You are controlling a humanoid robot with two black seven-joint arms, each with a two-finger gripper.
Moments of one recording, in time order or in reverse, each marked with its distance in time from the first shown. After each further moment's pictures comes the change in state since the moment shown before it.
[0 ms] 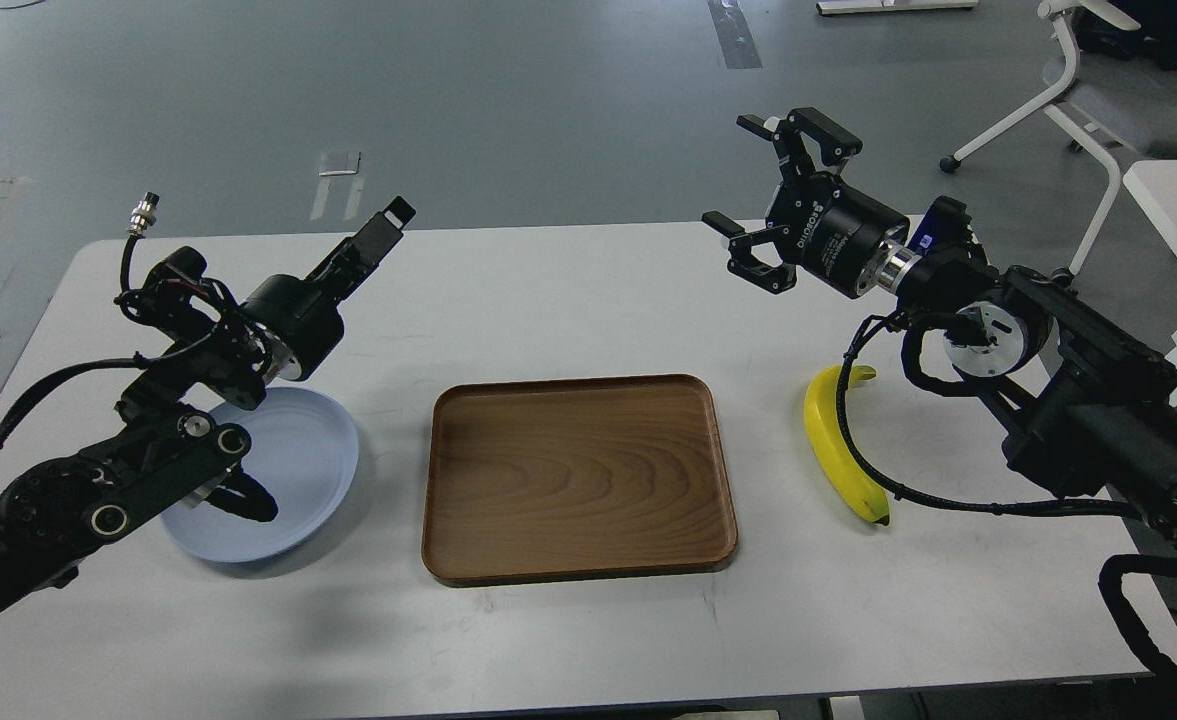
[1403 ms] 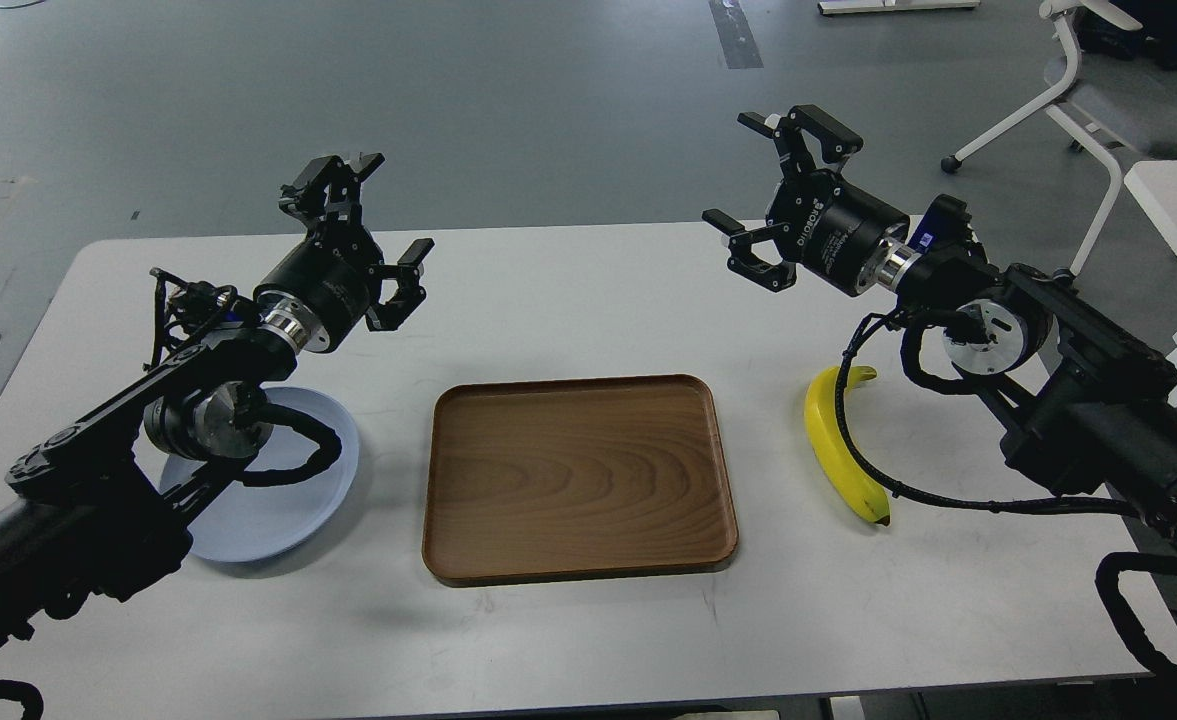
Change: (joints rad) left arm 0.005 -0.173 -0.198 0.043 -1.056 -0.311 0.001; right arm 0.004 0.009 0.009 -0.005 0.000 0.000 -0.009
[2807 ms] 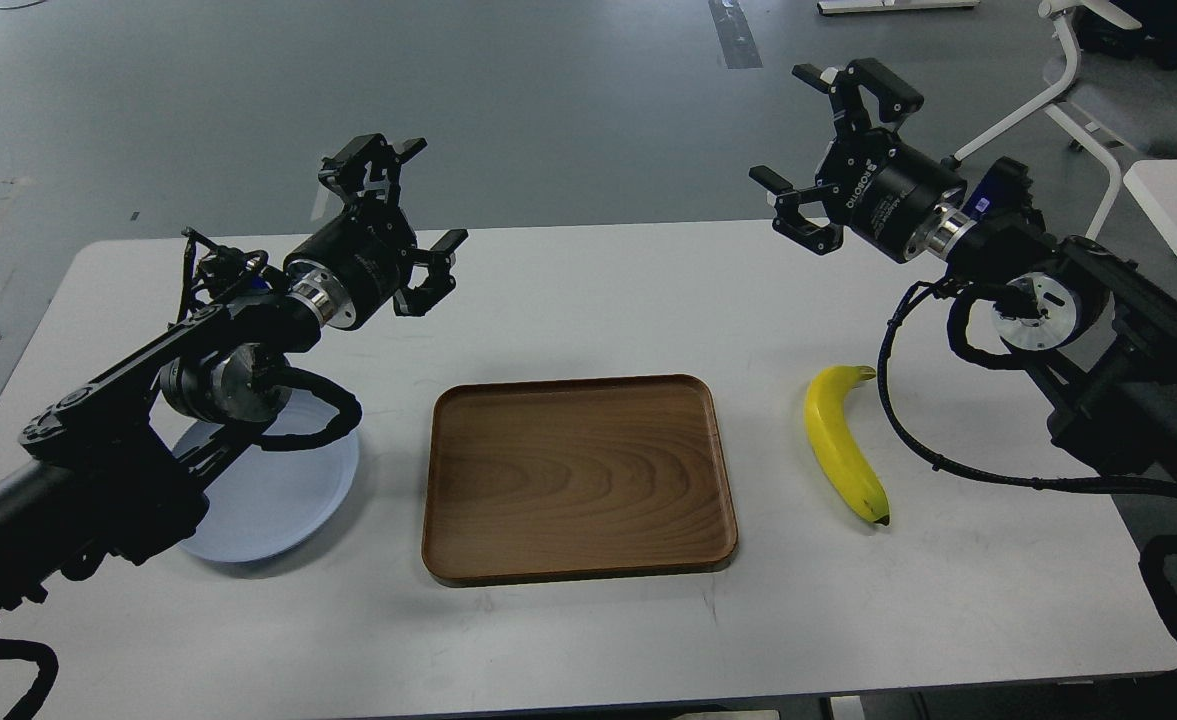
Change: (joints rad) left arm -0.082 -0.018 0.024 -0.014 -0.021 0.014 0.106; right arm 0.025 -0.060 0.007 0.014 0.002 0.000 0.016
